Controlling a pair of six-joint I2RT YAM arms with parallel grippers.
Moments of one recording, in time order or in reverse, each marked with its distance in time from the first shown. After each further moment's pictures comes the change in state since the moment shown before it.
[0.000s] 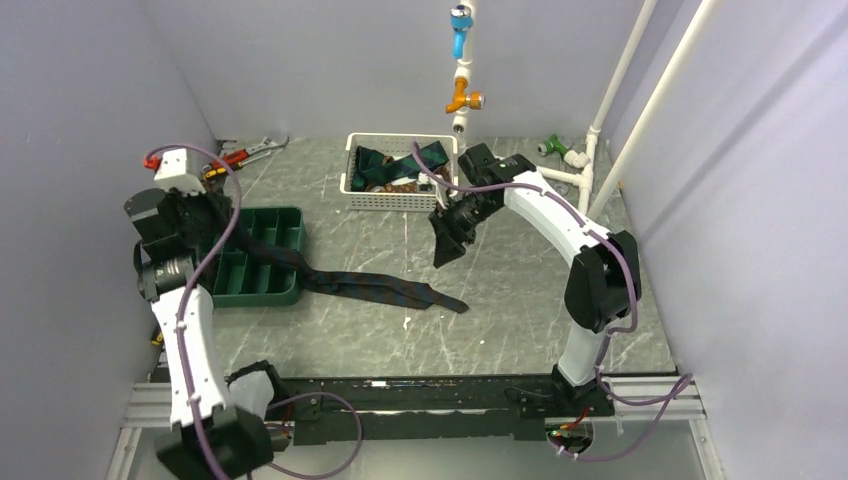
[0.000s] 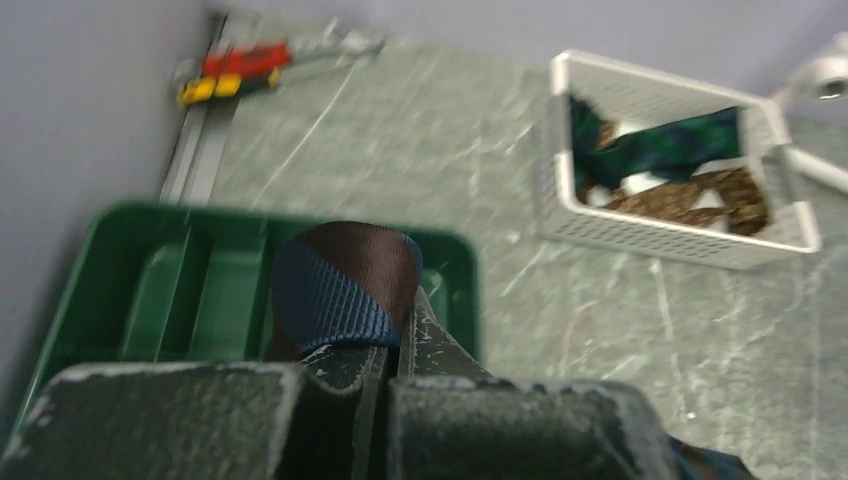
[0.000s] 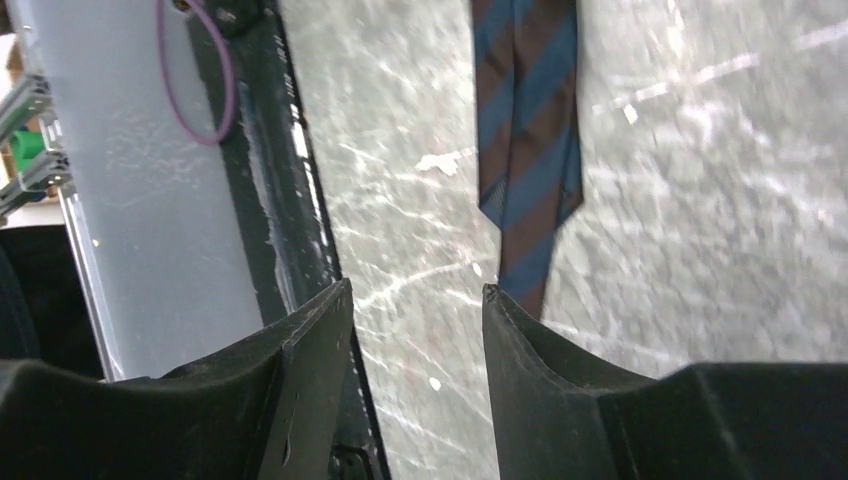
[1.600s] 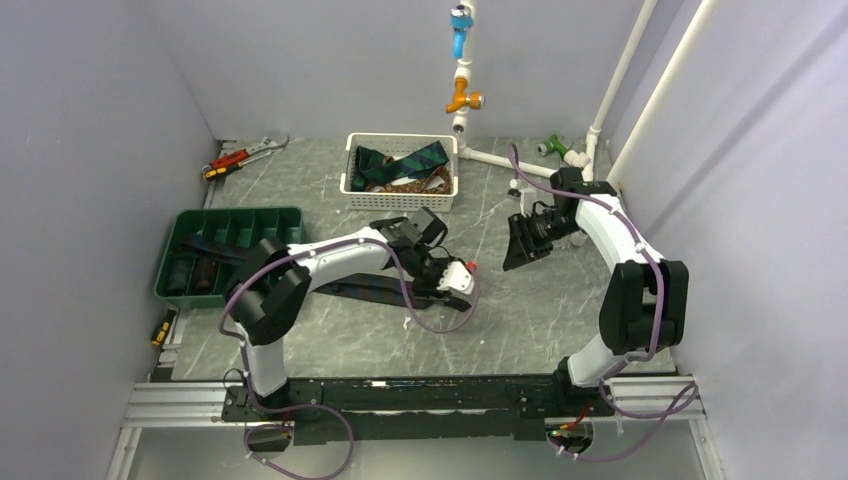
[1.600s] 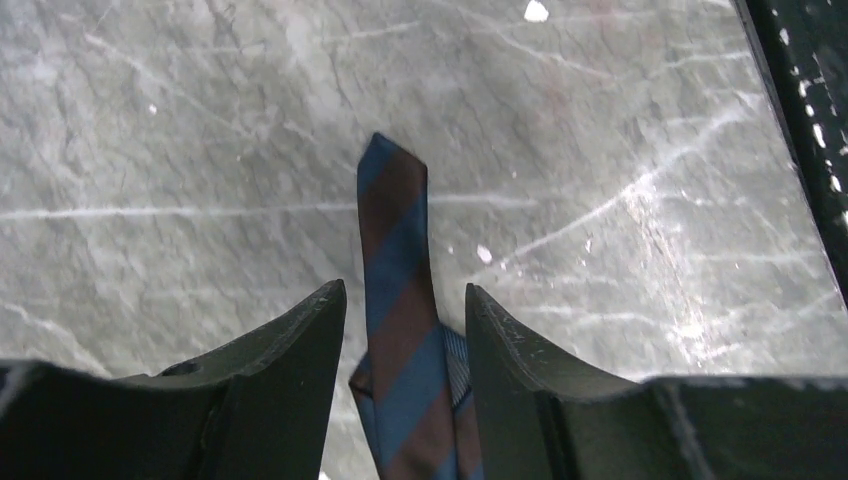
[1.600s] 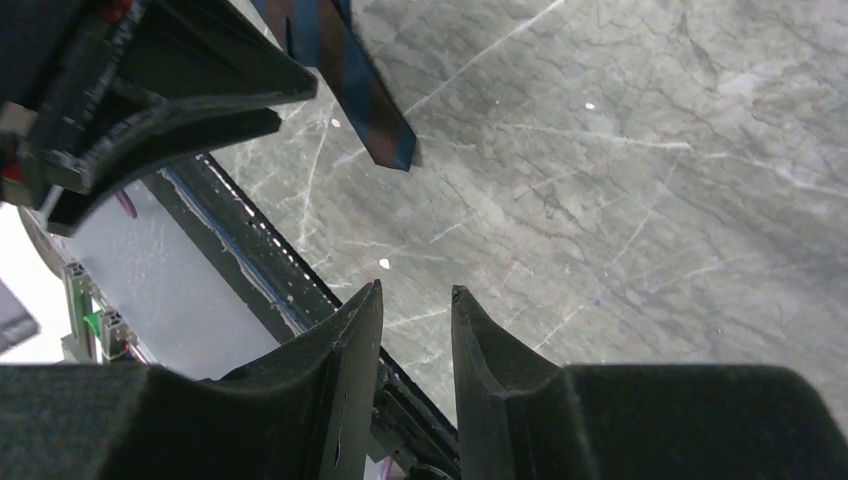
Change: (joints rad) left arm -1.173 0.933 0.297 -0.259 0.254 1.122; right arm -0.453 -0.201 -0.410 0.057 0.163 0.117
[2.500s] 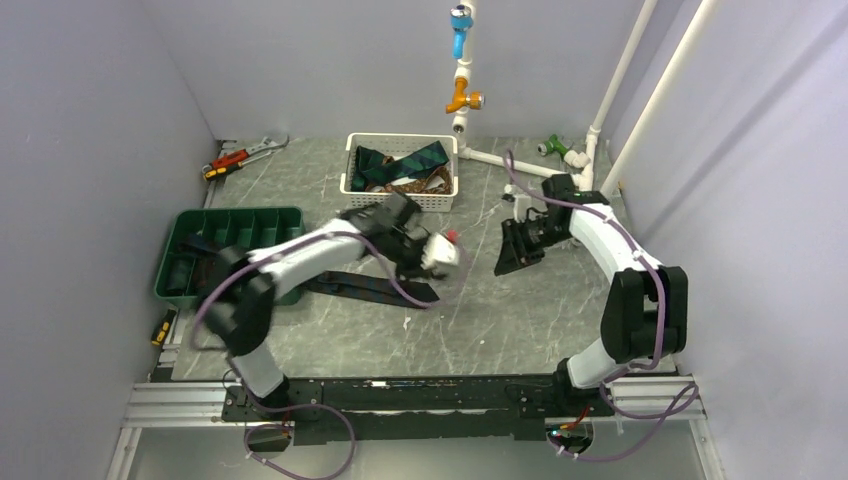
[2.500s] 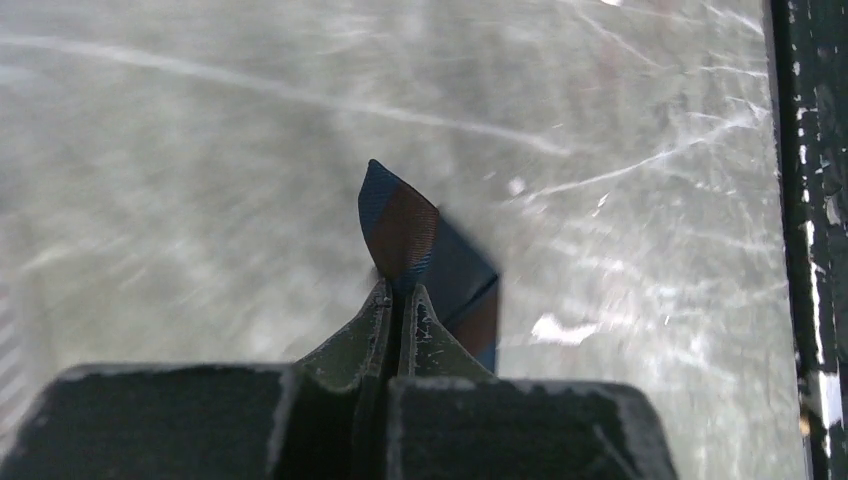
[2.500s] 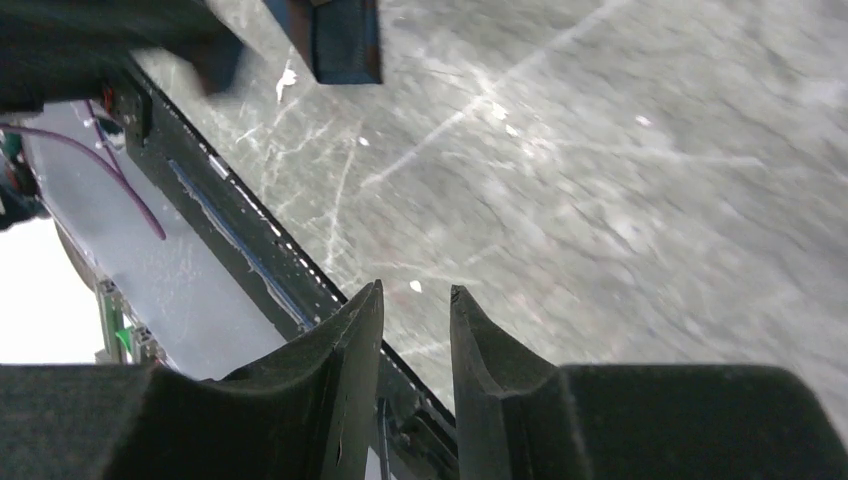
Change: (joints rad) left arm 0.042 -0.047 -0.014 0.004 -0.054 -0.181; right arm 0.024 -0.060 -0.083 0.077 -0.013 0.110
